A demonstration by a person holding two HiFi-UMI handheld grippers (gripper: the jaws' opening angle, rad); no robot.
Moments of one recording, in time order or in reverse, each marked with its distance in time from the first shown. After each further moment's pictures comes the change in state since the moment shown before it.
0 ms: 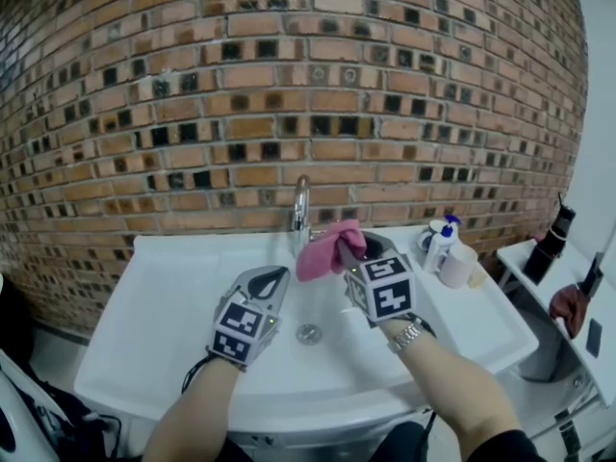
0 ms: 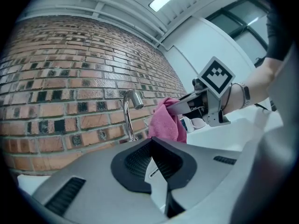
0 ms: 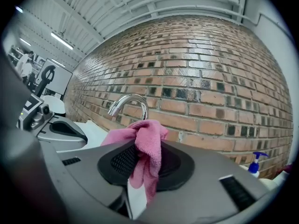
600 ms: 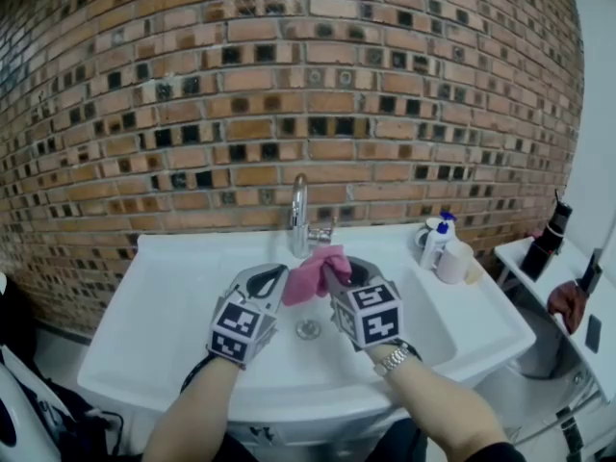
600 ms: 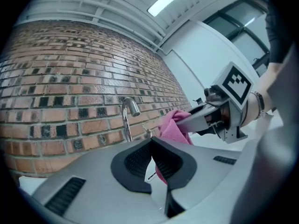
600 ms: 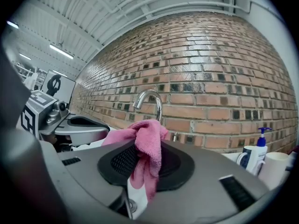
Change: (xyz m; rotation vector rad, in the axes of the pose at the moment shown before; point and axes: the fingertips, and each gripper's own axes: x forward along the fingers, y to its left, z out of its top) left arm -0.014 -0.010 0.012 0.008 -0.050 0.005; right arm -0.031 0.051 -0.028 0.092 -0.005 0.088
